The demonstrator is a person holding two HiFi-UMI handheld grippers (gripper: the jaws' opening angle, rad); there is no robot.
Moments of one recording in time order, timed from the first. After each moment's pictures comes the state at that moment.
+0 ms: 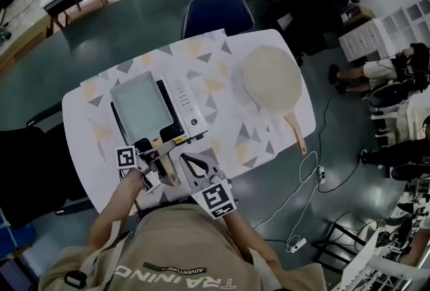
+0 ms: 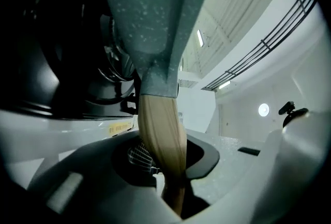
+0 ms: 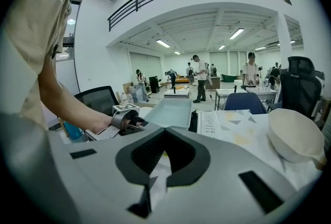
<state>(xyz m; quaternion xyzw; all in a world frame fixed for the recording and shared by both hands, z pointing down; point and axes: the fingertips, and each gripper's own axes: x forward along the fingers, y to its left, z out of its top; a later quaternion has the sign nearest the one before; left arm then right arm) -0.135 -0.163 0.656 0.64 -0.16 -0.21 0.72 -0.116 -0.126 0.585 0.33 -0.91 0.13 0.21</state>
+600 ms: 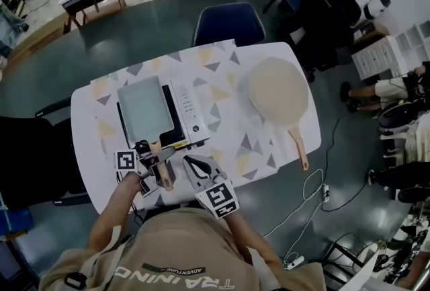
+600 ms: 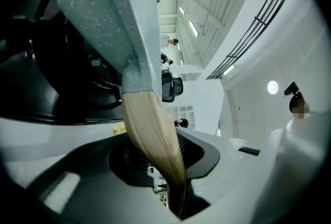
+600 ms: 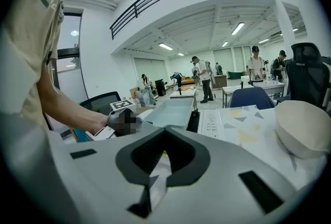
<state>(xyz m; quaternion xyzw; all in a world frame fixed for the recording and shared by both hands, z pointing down) -0.134 -0.155 0.656 0.69 -0.21 -0.15 0.68 -0.097 -0.134 0.592 0.29 -0.93 0.16 0.18</state>
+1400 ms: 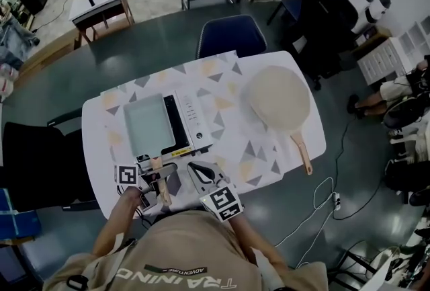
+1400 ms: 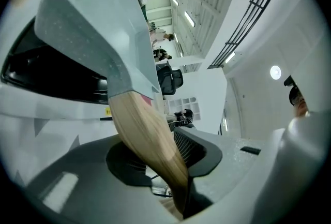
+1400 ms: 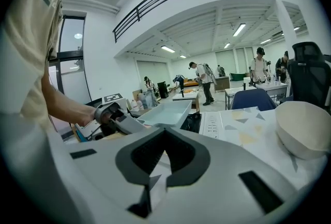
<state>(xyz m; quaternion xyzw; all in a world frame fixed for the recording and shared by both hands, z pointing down) -0.135 -0.117 0.632 0.72 -0.22 -0.10 0.65 -0.091 -0.125 0.587 0.28 -0.93 0.16 0.17</state>
